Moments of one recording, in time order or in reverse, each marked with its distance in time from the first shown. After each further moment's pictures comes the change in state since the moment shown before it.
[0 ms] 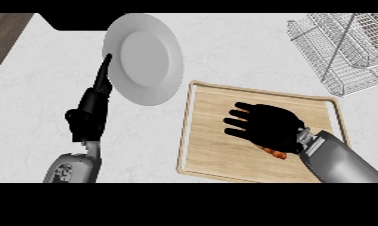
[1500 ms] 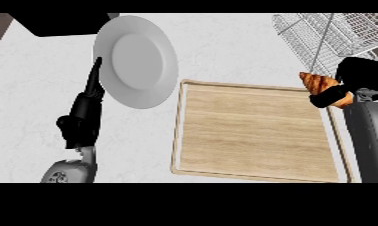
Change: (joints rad) left arm 0.044 -0.014 0.023 -0.048 -0.033 0.026 0.008; right arm -0.038 0.208 -0.838 0.355 0.122 0.006 0.949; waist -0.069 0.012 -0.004
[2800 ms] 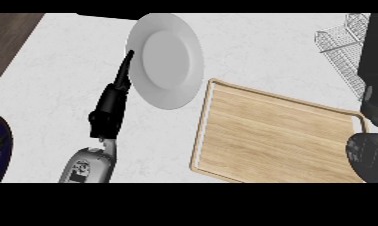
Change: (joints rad) left arm -0.090 -0.040 -0.087 0.052 -0.013 -0.052 -0.013; right arm -0.844 0.093 -0.465 0.225 0.489 -0.179 0.807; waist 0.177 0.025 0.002
